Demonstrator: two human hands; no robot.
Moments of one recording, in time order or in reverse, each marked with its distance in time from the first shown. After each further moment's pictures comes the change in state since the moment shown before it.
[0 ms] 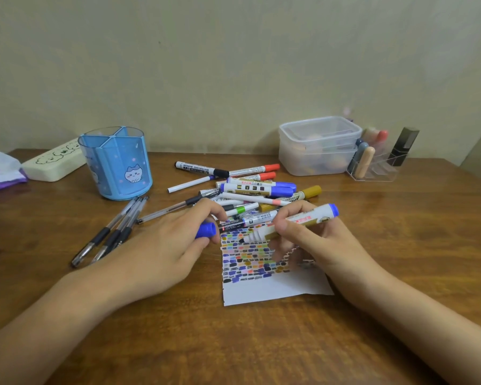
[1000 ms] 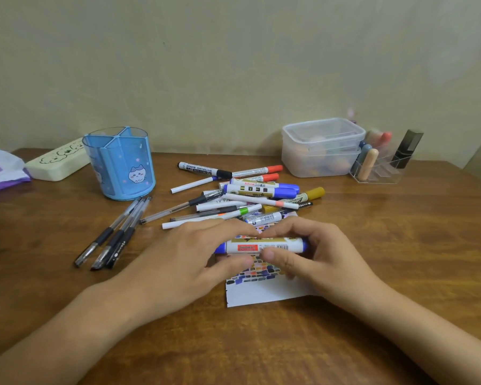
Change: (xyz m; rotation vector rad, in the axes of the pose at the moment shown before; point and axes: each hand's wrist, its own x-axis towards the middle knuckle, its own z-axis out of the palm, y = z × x) left_hand -0.005 0.014 0.013 0.005 0.067 0.156; right_hand -0.007 0.005 0.004 -0.337 -0.090 -0.111
